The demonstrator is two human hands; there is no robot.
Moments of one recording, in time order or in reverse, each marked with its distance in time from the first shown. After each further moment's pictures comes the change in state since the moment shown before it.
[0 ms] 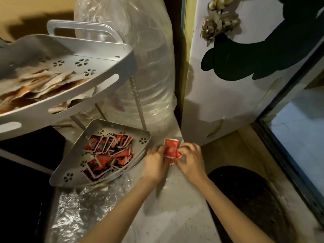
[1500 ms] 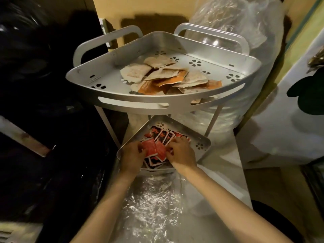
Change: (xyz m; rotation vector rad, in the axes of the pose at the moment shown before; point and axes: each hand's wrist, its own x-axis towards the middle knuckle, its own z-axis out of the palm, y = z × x) left_hand -0.057 -0.144 -0.138 -0.171 0.383 -0.503; right_hand 0.033 -0.183 0.076 -0.123 -0.312 -0.305
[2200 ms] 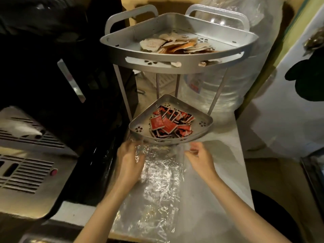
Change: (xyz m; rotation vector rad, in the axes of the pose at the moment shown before) left_hand -0.127 -0.015 -0.046 0.034 -0.007 0.018; right_hand -0.113 0.000 -0.014 0.539 -0.011 0.387
